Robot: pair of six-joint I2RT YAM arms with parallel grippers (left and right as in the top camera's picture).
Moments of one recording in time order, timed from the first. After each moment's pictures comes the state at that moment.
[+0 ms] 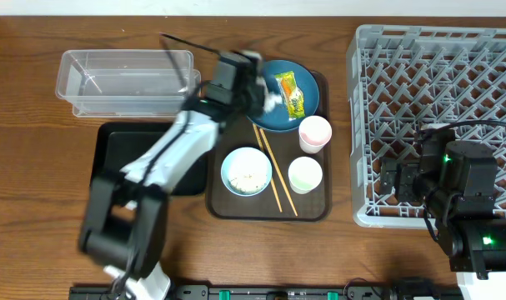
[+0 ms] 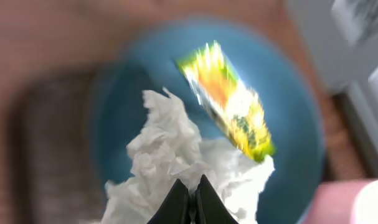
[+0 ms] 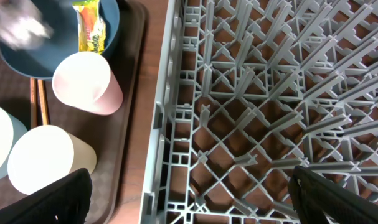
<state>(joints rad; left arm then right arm) -0.37 1.81 1.26 -0.21 0.15 -0.22 0.05 0.84 0.90 -0.86 -0.03 0.04</state>
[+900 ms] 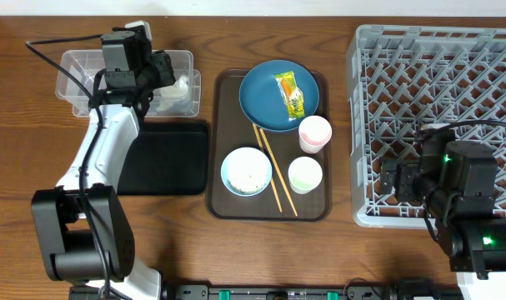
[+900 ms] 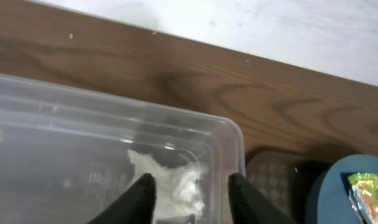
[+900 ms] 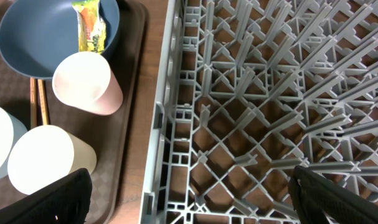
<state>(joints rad) 0.05 1.74 1.26 -0.16 0.14 -0.22 0.05 0.84 0.90 -0.86 -0.03 0.04</state>
